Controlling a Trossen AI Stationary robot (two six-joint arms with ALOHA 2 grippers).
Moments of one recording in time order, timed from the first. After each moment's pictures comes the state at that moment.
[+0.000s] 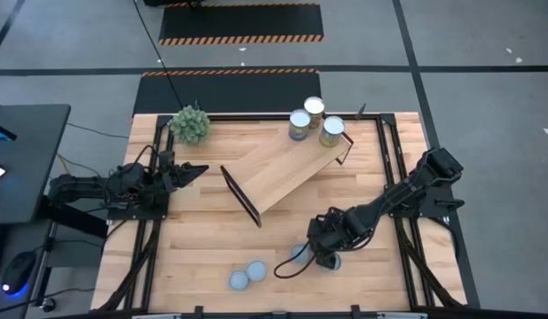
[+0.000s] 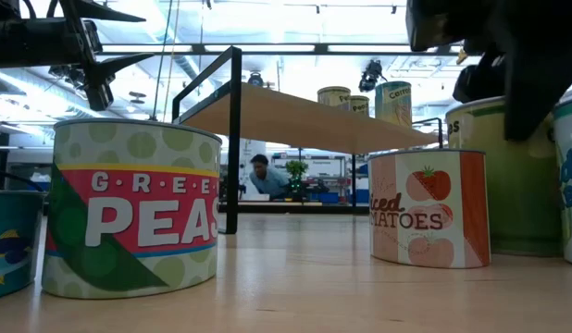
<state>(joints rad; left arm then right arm) -0.02 0.12 0.08 0.26 -0.26 -0.96 0.51 1.70 1.17 -0.80 0.14 0.86</state>
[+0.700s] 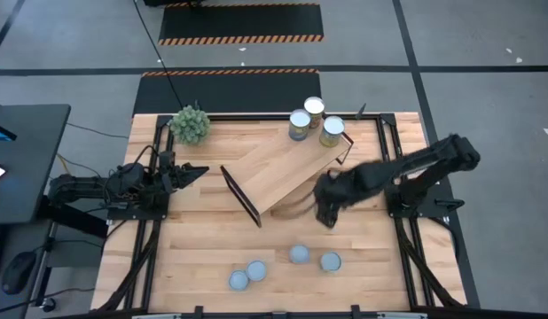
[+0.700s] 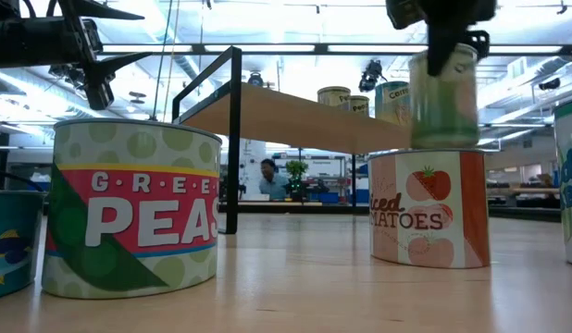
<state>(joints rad) -0.02 0.12 0.08 0.26 -0.23 -0.96 0.25 1.46 1.29 -1.13 0.14 0.87</state>
